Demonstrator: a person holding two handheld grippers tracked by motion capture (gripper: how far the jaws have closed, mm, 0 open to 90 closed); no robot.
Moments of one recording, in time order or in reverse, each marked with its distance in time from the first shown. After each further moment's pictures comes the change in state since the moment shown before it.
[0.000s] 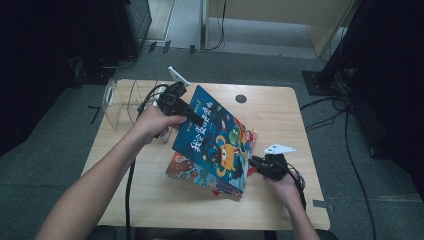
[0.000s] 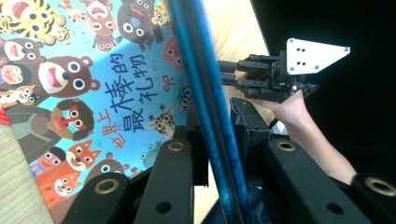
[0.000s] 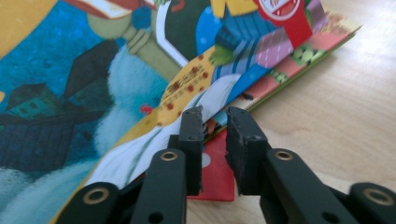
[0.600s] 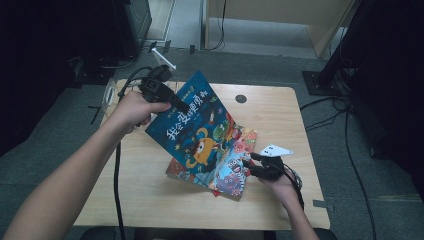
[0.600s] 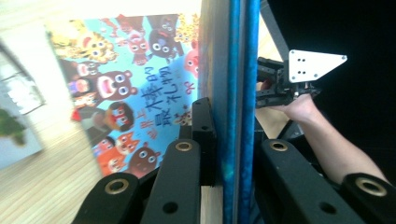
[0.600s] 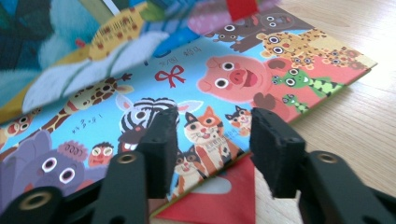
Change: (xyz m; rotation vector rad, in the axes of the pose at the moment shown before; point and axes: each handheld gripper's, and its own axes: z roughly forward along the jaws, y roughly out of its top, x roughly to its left) left arm -0.018 -0.008 -0.064 -0.053 0.132 0.083; right arm 0.013 0.002 0.003 -0.075 0.013 -0.068
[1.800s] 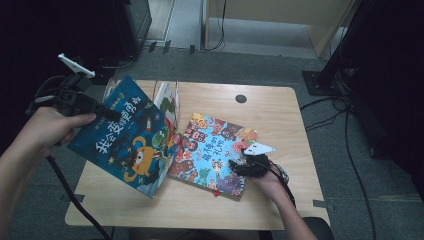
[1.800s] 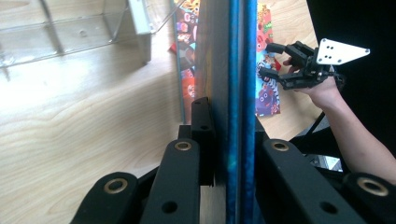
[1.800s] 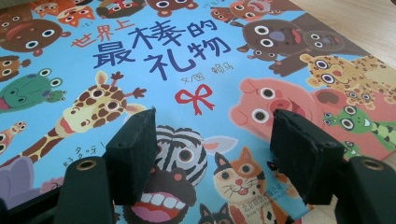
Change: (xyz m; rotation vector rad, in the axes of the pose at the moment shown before) left arm 0.049 -0.112 -0.115 -0.103 0.135 -0.197; right arm 0.017 0.010 0.037 0.011 0.008 -0.104
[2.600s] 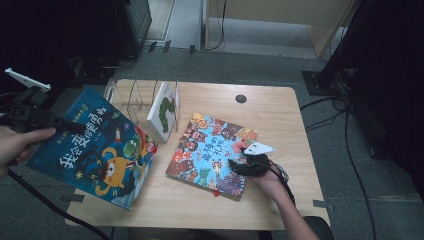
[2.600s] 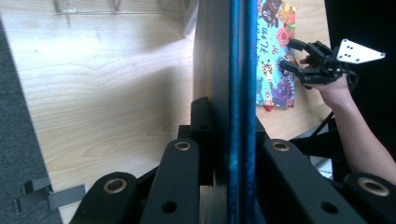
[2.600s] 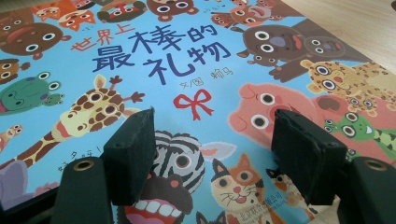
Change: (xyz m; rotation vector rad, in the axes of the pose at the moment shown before) left arm 0.050 -0.052 -0.041 -0.034 0.019 -0.135; right arm -0.002 -0.001 0.003 -0.021 0.011 -0.006
